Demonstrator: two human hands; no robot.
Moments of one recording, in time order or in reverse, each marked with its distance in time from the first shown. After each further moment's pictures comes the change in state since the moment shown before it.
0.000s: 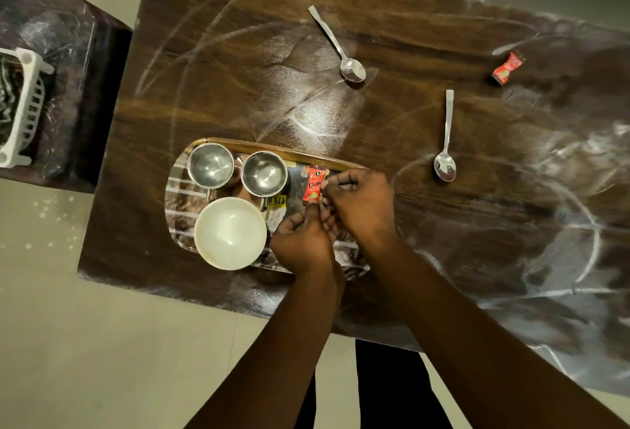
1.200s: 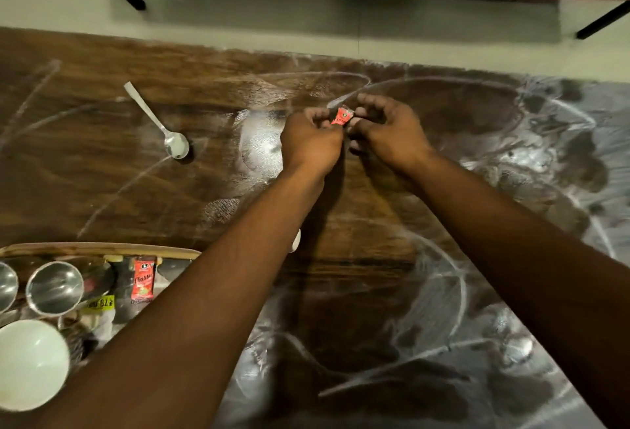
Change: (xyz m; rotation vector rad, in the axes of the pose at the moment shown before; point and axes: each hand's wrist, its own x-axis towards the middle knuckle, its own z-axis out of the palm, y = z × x) left_hand -0.051 -0.083 0.315 0.834 -0.558 0.463; right_hand 0.172 -0.036 -0.296 0.206 0.030 -0.117
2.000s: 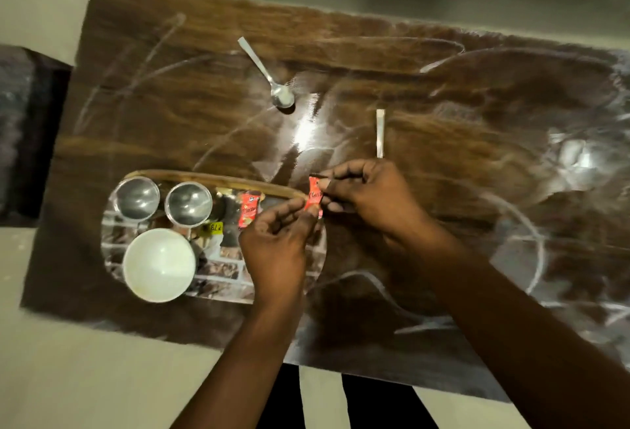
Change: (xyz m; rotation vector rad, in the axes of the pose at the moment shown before) left_hand -0.159 -0.112 -0.201 -0.355 0.305 -0.080; right_hand -0.144 0.036 0.152 0.079 -0.285 0.162
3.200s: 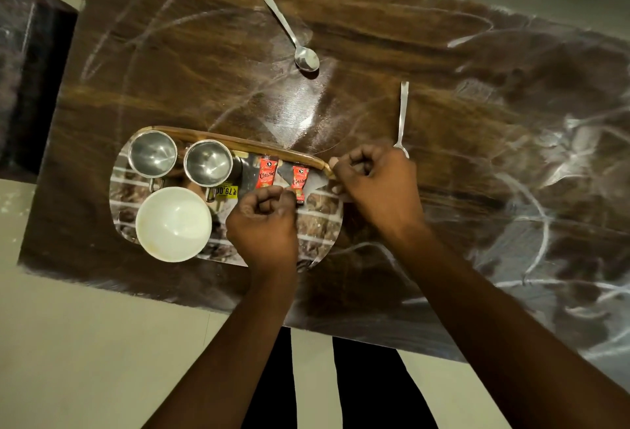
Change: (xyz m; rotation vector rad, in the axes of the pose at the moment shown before) left_hand 0.017 -0.027 -0.045 0.176 0.270 0.057; right_hand -0.025 0.025 0.036 -0.363 0.265 -0.244
